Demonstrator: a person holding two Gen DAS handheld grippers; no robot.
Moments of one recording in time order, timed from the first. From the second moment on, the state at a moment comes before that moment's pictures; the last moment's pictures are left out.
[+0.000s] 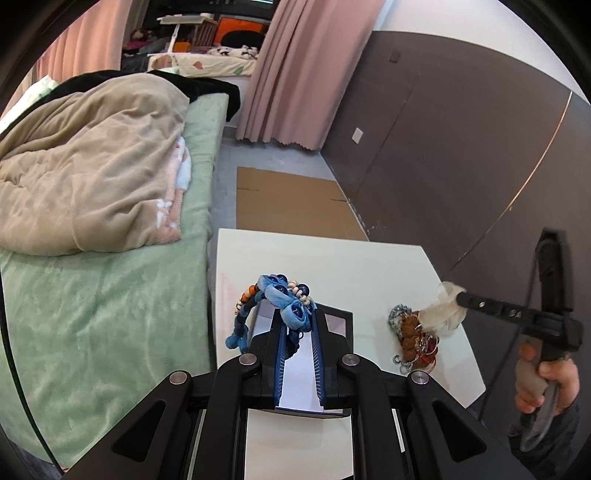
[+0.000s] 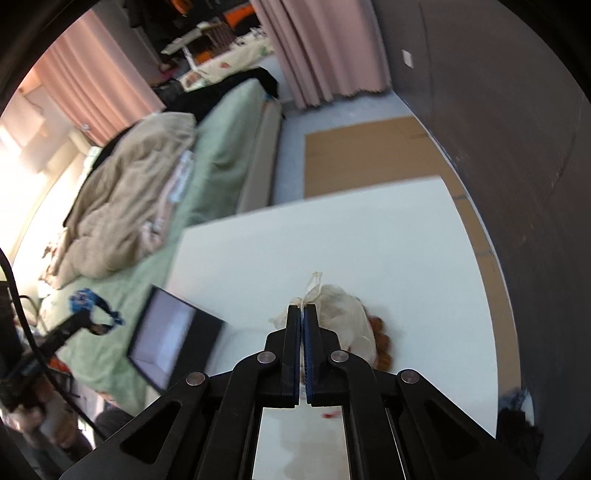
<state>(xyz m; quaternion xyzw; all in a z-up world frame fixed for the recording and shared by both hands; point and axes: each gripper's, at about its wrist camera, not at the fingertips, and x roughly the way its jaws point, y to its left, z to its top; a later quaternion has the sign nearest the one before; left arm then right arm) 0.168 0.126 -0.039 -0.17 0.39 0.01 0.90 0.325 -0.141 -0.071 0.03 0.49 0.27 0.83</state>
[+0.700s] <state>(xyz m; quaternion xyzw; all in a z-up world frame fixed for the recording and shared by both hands) 0.147 0.163 -0.033 -0.19 0.38 0.02 0.90 0.286 -0.016 -0.049 0.00 0.50 0.39 0.78</state>
